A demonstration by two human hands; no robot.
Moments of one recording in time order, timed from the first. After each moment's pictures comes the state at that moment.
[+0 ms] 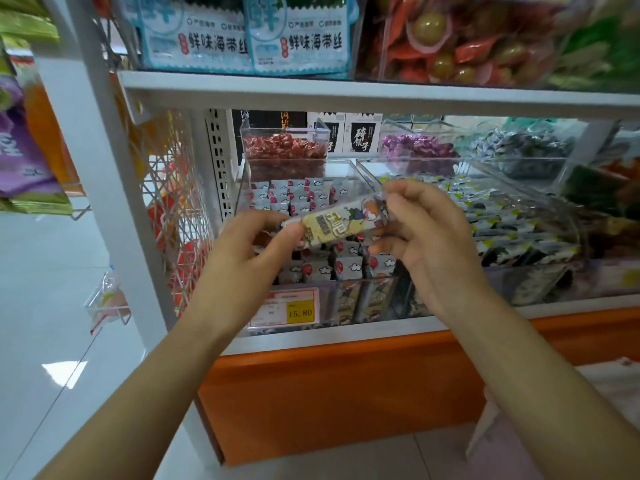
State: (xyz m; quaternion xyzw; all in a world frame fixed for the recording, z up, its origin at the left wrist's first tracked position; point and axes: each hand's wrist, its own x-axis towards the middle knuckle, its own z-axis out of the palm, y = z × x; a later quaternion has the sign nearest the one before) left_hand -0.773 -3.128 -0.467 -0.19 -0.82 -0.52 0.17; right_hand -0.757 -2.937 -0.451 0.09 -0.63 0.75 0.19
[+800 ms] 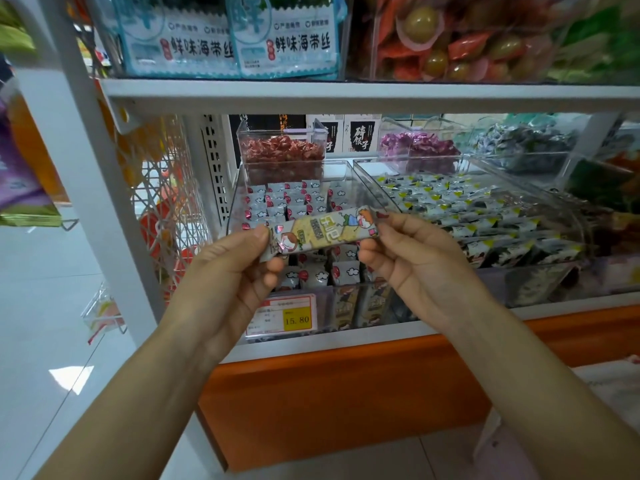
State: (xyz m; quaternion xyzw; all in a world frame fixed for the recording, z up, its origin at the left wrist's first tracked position) left_hand -0.772 -3.126 -0.463 -0.04 -0.51 -0.86 -0.06; right_hand -0.760 -2.932 -0.463 0.06 -0.51 0.86 0.06
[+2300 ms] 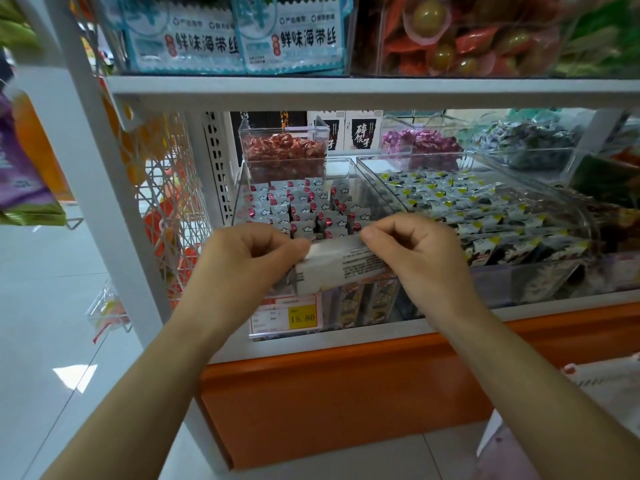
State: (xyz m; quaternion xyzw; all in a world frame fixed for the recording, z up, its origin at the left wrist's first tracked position) left_hand -0.770 -3.128 -0.455 -0.15 -0.81 -0.55 0.11; right_hand -0.757 -2.939 -0.469 0.14 -0.78 0.56 0.25
